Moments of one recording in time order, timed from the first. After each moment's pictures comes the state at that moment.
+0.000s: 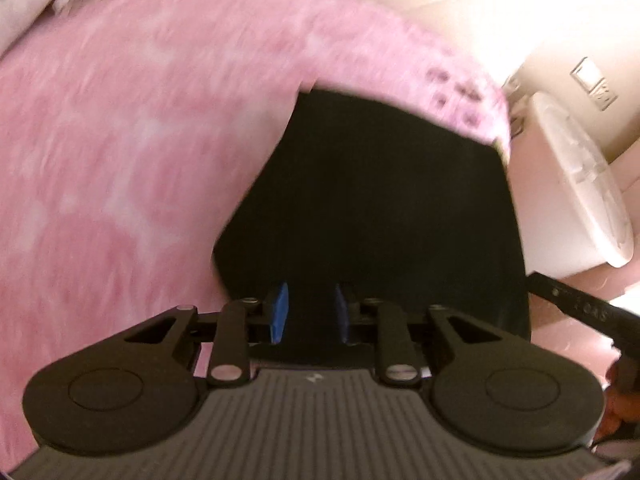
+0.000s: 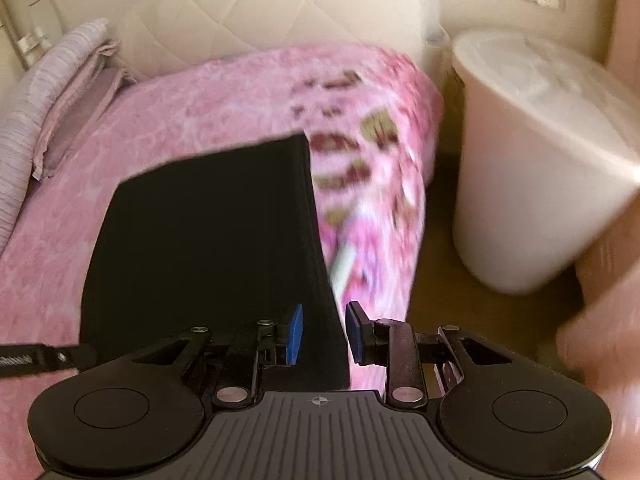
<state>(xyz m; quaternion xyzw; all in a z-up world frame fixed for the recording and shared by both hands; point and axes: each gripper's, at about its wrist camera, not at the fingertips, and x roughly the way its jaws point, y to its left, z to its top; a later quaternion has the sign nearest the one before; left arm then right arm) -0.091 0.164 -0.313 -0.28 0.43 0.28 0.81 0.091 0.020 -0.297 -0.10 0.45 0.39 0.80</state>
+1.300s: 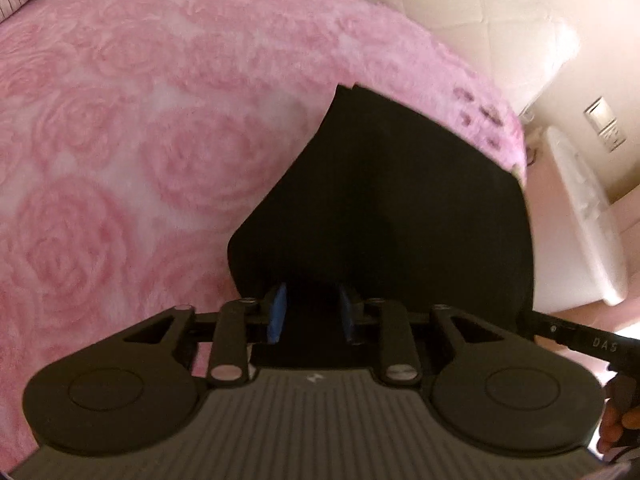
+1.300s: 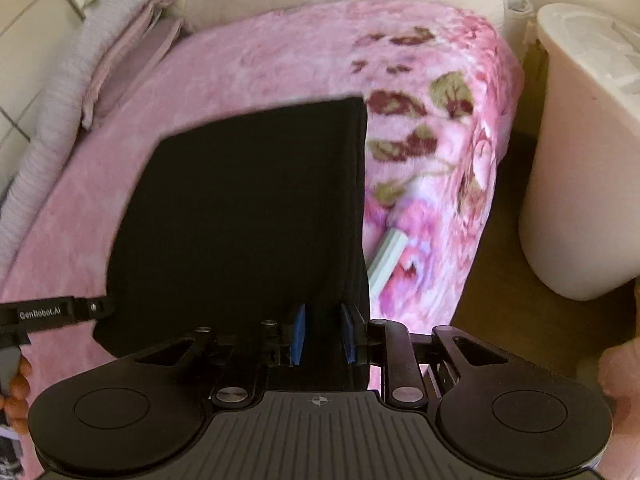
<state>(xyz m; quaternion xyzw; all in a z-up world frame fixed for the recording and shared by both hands) -0.117 0.182 -0.338 -0.36 0.40 0.29 0.79 0.126 0.031 -0.325 -0.10 0.51 0.47 0.71</state>
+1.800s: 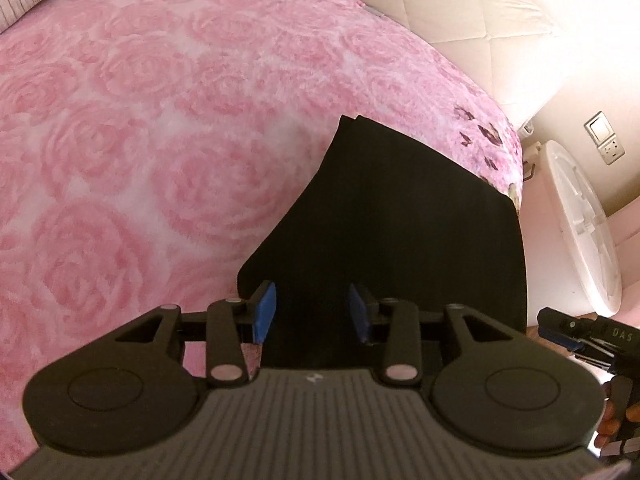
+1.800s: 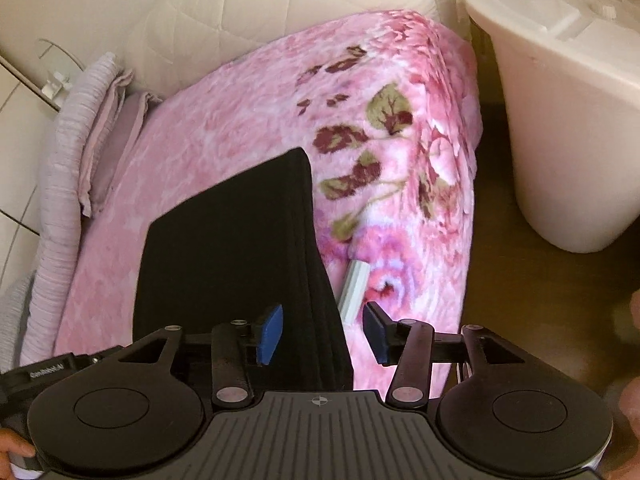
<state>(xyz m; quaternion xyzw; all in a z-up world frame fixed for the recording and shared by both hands) -0.115 0.195 -0.319 -0.36 0.40 0.29 0.79 0.168 0.002 -0.311 0.01 0.54 0.44 0.71</state>
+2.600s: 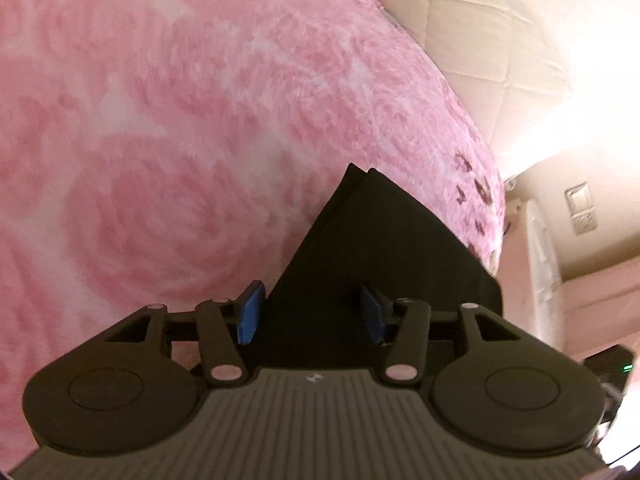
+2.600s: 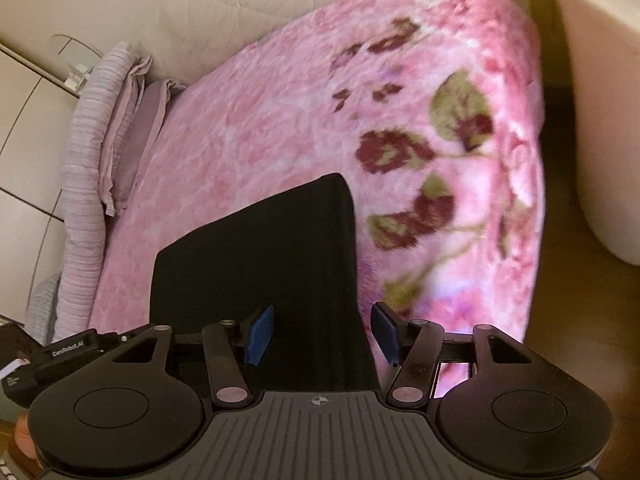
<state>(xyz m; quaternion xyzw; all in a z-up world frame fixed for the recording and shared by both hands) -0.077 0.274 -0.379 -0.50 0.34 0.25 0.76 0.215 0.082 -0.359 0.03 0.58 0.49 0.65</state>
